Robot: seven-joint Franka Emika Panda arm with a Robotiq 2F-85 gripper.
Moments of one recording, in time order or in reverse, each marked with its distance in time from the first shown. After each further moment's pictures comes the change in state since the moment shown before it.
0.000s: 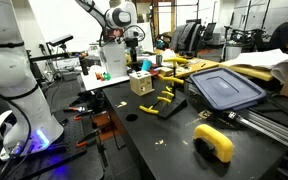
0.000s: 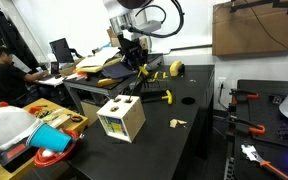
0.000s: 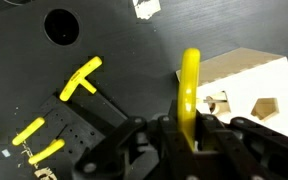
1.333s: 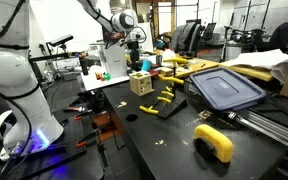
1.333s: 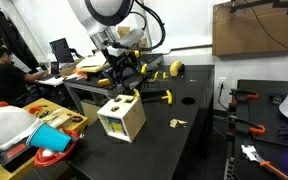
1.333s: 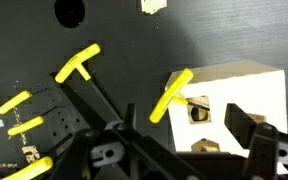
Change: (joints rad) arm 0.097 0.205 0.005 0.244 -0.129 -0.172 0.016
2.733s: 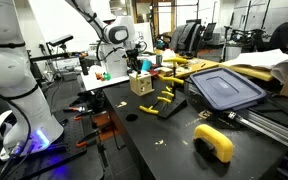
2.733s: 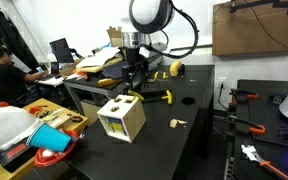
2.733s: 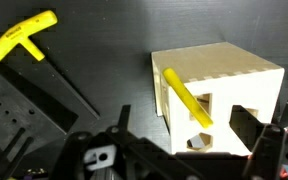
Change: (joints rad) arm -0.123 -0.183 0.000 -0.450 0.290 0.626 -0.416
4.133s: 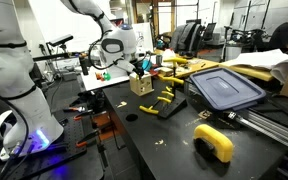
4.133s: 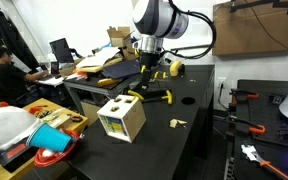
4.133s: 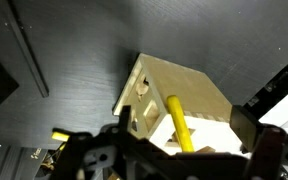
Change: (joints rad) arm -0.186 -0.001 0.156 -0.125 0.649 0.131 -1.123
